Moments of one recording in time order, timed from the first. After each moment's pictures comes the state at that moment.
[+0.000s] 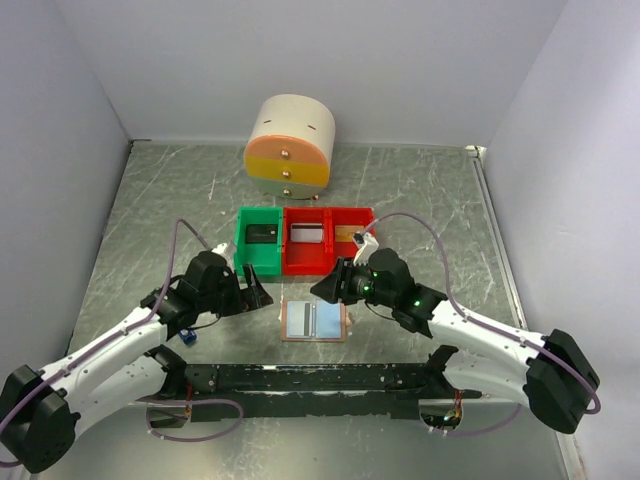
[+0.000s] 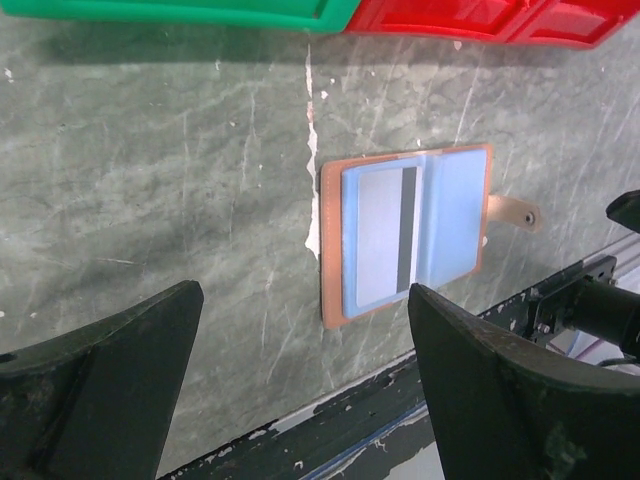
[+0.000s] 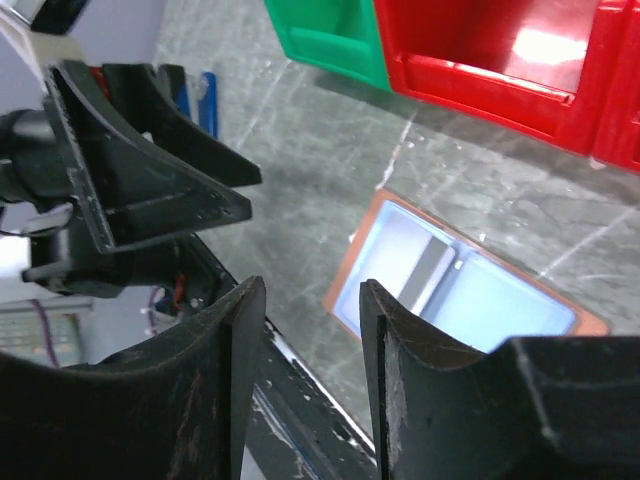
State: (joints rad) left arm -0.60 0.87 0.44 -0.34 0.13 -0.79; right arm 0.81 1.02 0.47 0.12 -0.19 0.76
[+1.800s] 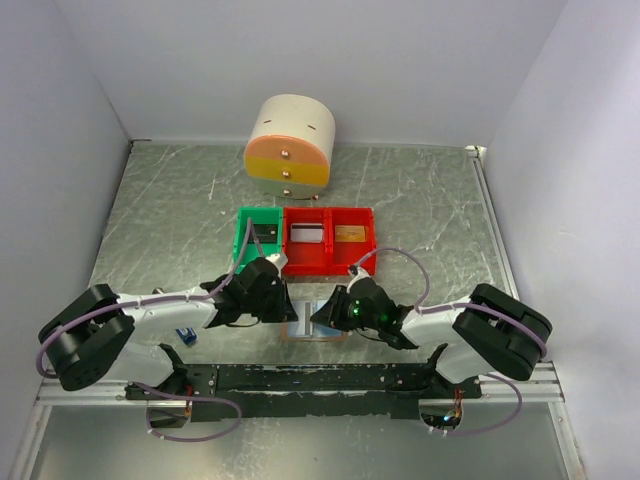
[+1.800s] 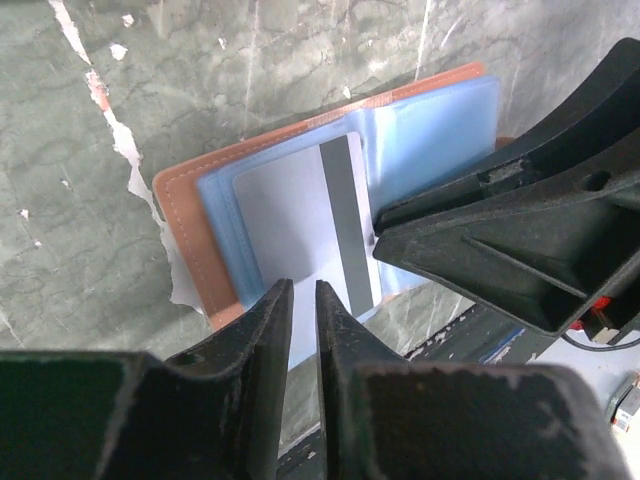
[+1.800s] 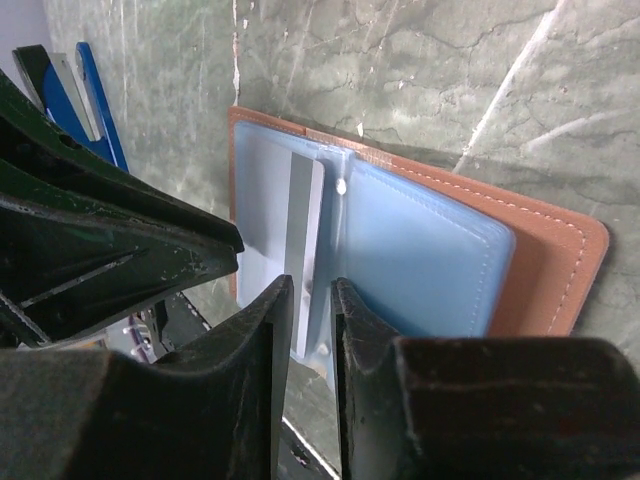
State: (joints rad) left arm -0.89 1.34 0.51 0.00 0.14 -0.84; right arm 0.91 1.41 0.24 0.58 -0.10 1.08
